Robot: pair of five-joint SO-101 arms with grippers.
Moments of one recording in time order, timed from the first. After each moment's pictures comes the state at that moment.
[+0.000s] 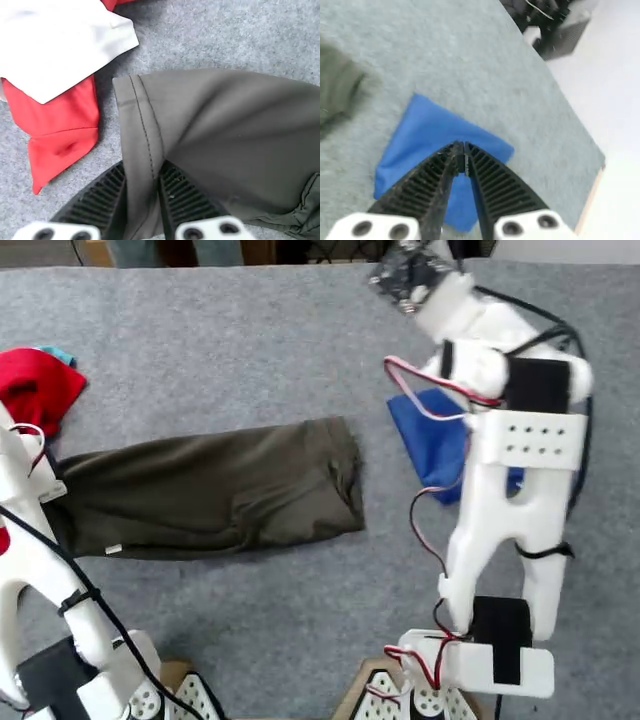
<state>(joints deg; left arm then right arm) -36.4 -20.3 15.7 83.4 -3.0 5.4 -7.2 -20.8 81.1 52.0</state>
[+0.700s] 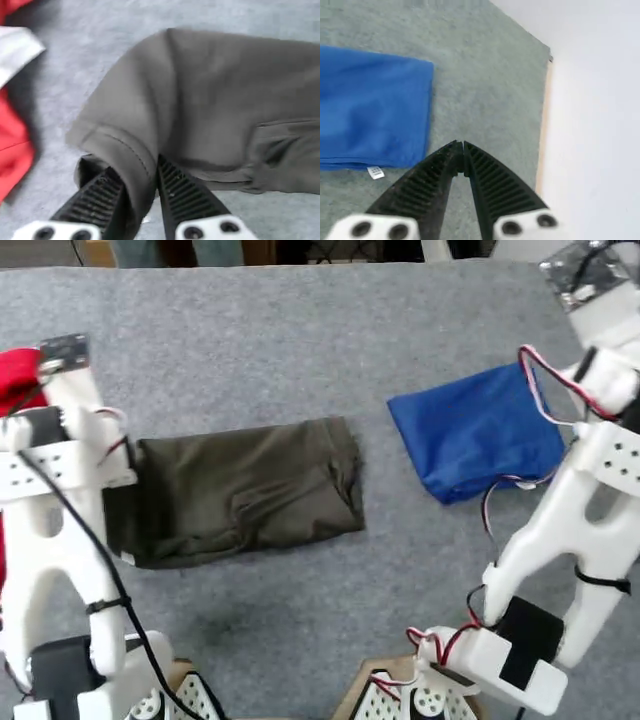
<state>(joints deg) -15.0 -20.4 14.5 85.7 1.4 30.2 -7.2 -21.1 75.4 52.0</state>
